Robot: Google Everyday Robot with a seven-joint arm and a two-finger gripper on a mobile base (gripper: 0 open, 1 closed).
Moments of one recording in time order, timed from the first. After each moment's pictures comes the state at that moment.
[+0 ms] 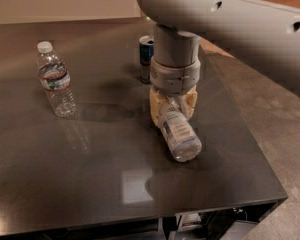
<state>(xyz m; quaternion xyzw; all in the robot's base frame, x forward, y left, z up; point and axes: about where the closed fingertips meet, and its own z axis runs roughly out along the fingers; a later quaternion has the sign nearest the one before) 0.482 -0.057 0.860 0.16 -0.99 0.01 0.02</state>
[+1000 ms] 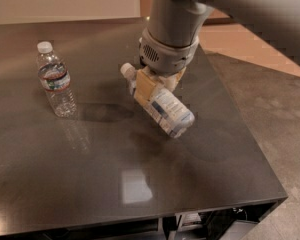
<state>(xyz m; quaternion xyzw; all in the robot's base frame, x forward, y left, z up) 0.491 -0.019 0.922 0.37 -0.92 -0.04 -0.10</state>
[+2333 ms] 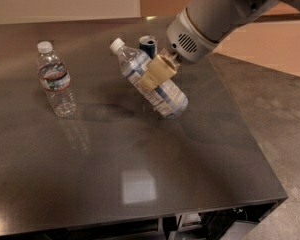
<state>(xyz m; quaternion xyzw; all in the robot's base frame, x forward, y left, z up) 0.512 -0.012 0.952 0.51 -0.81 -0.18 -0.24</state>
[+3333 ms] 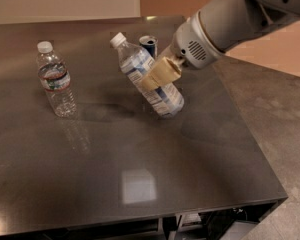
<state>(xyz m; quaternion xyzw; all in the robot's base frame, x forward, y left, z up) 0.511 -0.013 0.956 0.52 -0.77 -0.21 -0.30</state>
